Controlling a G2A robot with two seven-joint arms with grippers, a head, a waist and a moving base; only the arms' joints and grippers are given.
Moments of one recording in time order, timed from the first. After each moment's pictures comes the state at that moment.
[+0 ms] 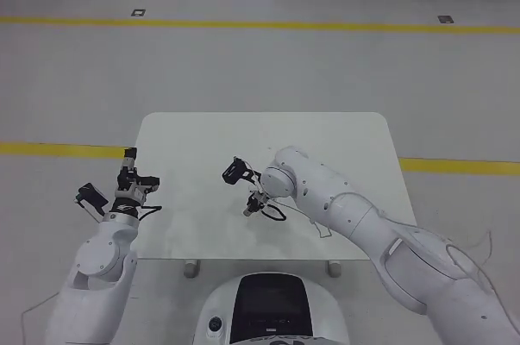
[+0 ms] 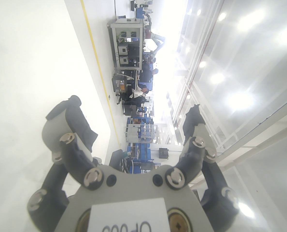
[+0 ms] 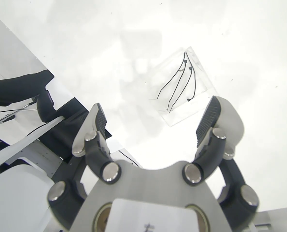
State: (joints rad) left arm 1.73 -1.15 -1.60 -1.80 -0.42 0.00 0.00; right arm -0.61 -1.52 0.41 -0.94 -0.72 -0.19 1.11
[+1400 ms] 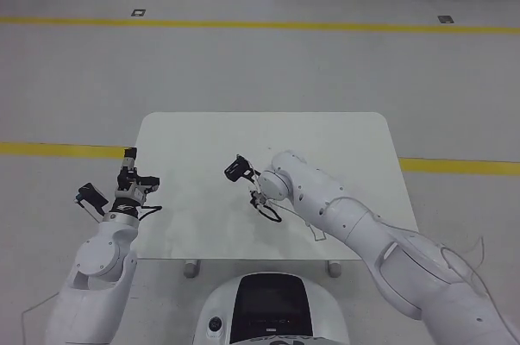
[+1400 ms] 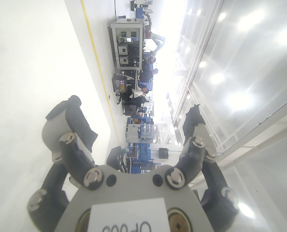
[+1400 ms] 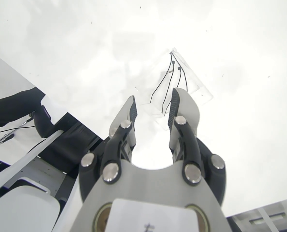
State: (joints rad) left arm 1.73 -1.15 -1.60 -1.80 -0.42 0.00 0.00; right arm -0.64 -1.56 0.45 -0.90 -0.81 -0.08 1.08
